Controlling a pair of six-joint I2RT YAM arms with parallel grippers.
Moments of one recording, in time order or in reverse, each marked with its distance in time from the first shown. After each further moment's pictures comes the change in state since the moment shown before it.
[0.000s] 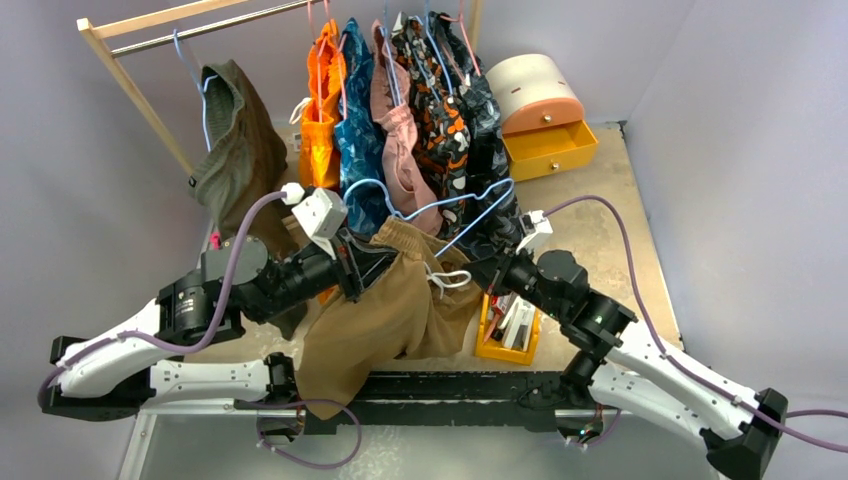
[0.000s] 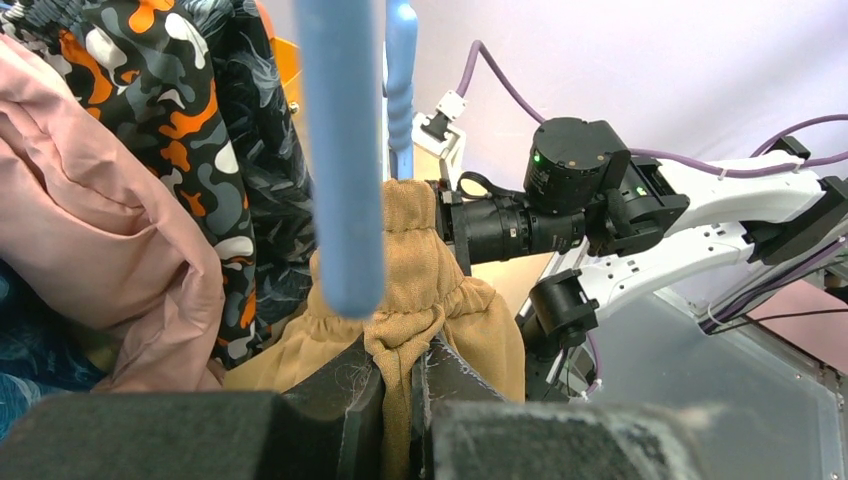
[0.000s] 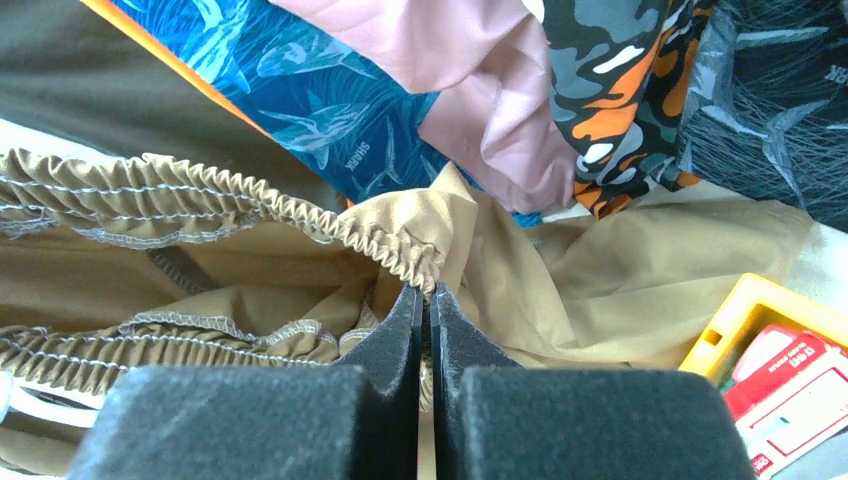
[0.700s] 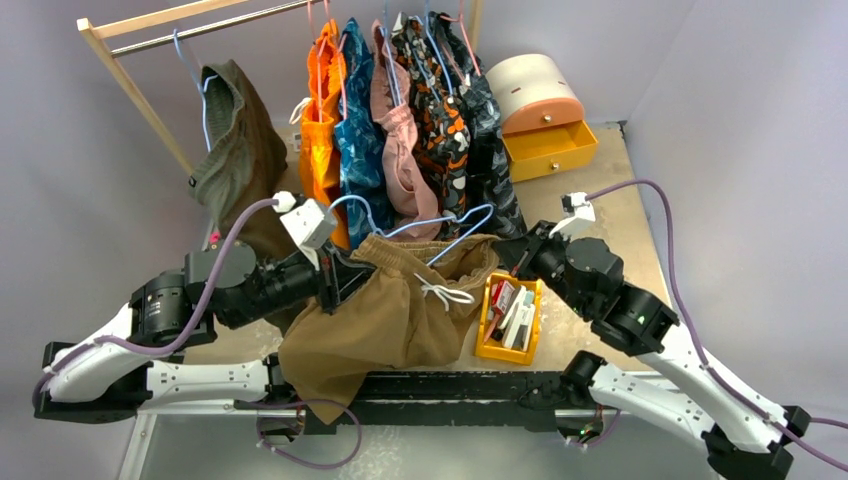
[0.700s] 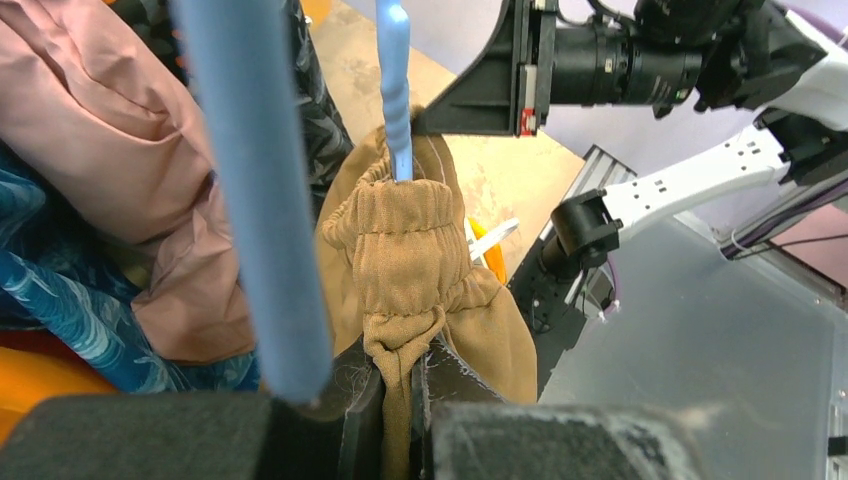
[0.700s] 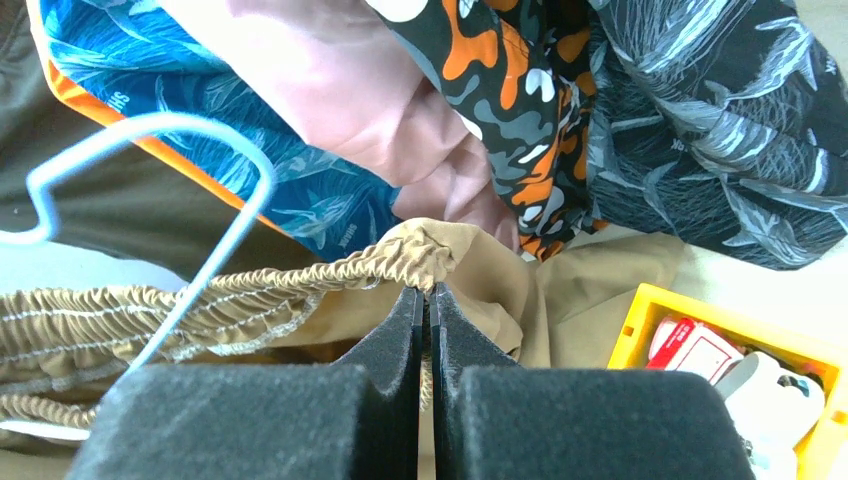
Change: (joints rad) left arm 0.000 -0.034 0.063 -0.255 0.016 -0.018; right arm 0.000 -0.036 0.275 -0.314 0.219 0.010
